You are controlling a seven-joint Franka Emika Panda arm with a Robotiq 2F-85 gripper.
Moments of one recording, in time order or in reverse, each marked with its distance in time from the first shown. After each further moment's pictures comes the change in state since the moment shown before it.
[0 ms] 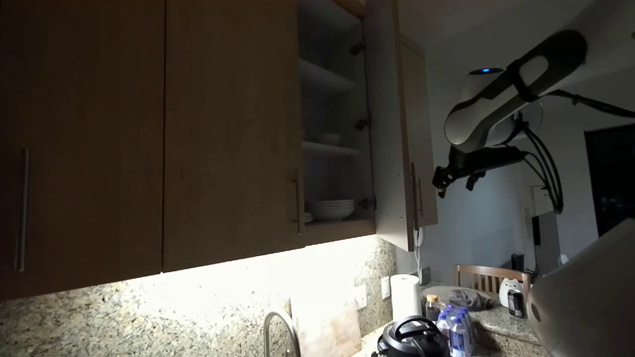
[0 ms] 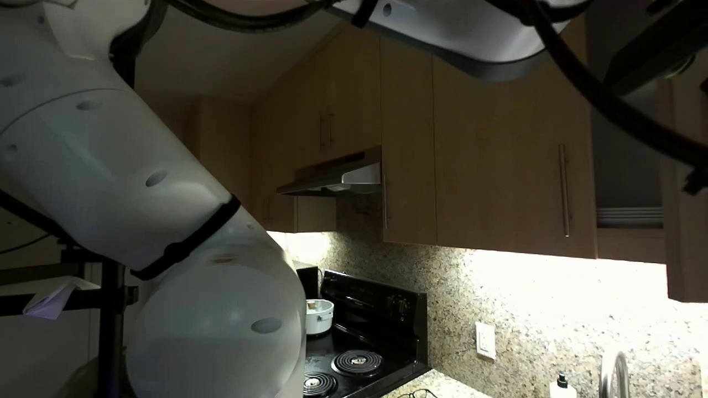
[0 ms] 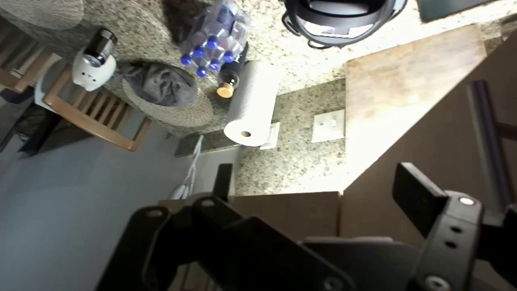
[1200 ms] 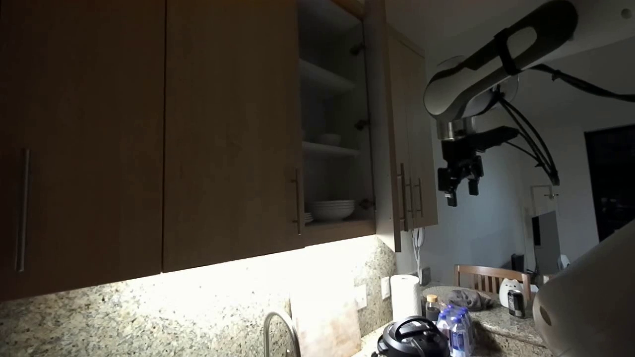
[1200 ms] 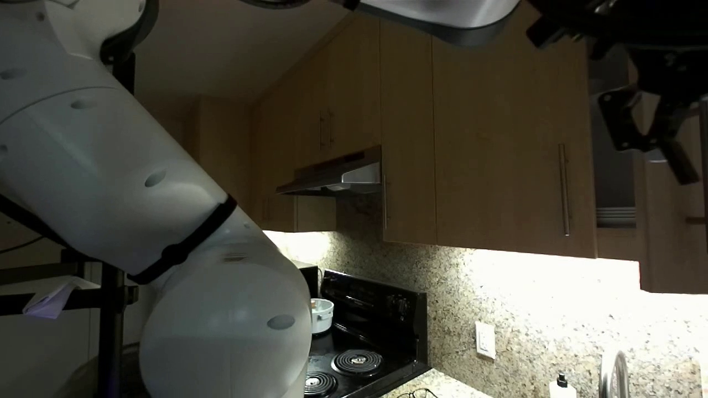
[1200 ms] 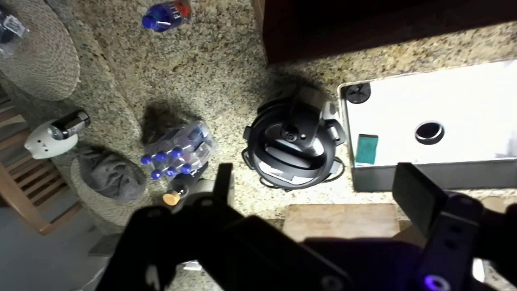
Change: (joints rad) arm 0.078 -0.026 0.112 0.129 0.043 -0.616 -0.249
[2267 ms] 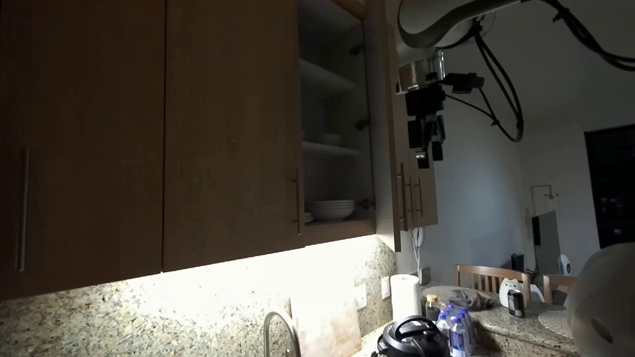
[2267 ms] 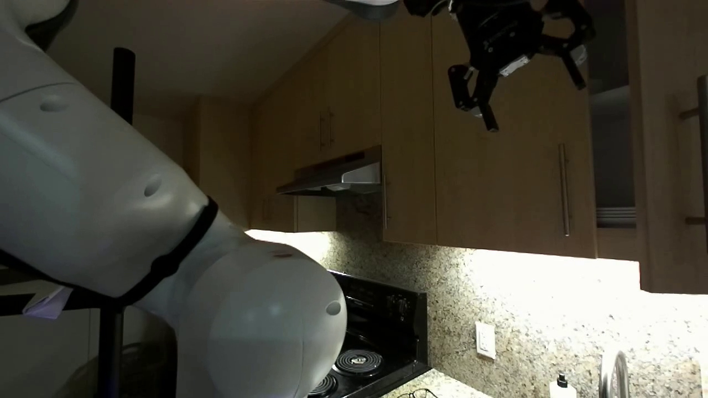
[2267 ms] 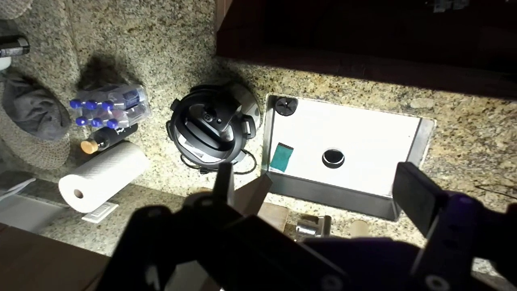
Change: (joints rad) arm 0.300 -0.114 0.161 0.169 0.064 -0.409 -0.024
